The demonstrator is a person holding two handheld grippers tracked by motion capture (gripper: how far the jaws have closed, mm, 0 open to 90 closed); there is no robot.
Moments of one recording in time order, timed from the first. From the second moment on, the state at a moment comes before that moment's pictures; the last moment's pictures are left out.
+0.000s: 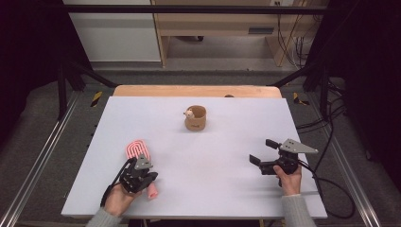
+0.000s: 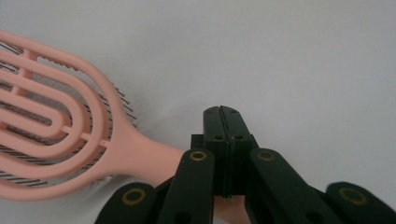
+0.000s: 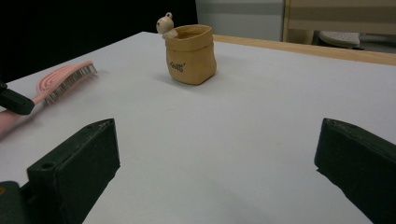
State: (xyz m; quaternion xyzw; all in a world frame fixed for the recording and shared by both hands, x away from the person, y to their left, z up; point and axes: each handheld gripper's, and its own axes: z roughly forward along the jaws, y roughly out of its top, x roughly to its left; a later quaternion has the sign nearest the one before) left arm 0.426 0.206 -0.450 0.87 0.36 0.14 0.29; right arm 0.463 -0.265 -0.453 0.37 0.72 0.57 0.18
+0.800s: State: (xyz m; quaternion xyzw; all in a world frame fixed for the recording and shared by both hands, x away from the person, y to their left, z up) left arm 0.417 0.222 -0.450 0.87 0.37 0.13 0.29; right arm 0.462 -0.265 -0.453 0.37 0.72 0.57 0.18
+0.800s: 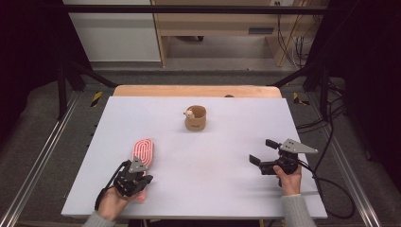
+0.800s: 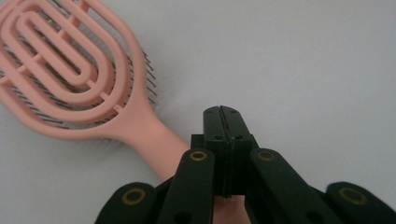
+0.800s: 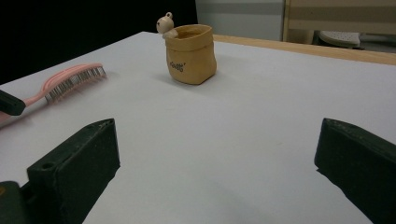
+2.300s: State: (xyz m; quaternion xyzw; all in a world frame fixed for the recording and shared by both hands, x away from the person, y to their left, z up) left arm 0.415 0.254 -0.426 0.81 0.42 0.18 0.36; right arm 0.463 -0.264 -0.454 0.37 0.72 0.56 0.18
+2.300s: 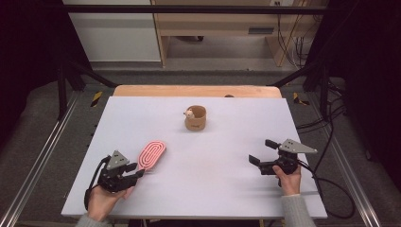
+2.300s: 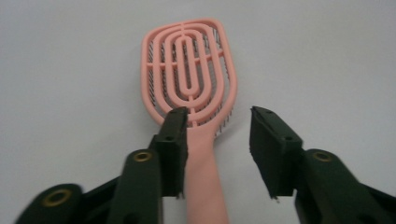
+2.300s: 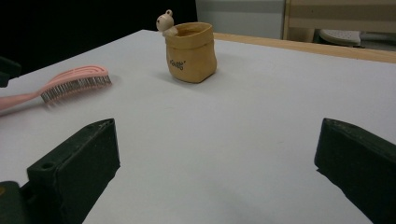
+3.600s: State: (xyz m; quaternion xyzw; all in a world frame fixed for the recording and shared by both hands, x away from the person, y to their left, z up) left arm 0.442 0.253 -0.439 0.81 0.47 0.17 0.31; right arm 0.463 -0.264 -0.454 0.37 0.72 0.56 0.18
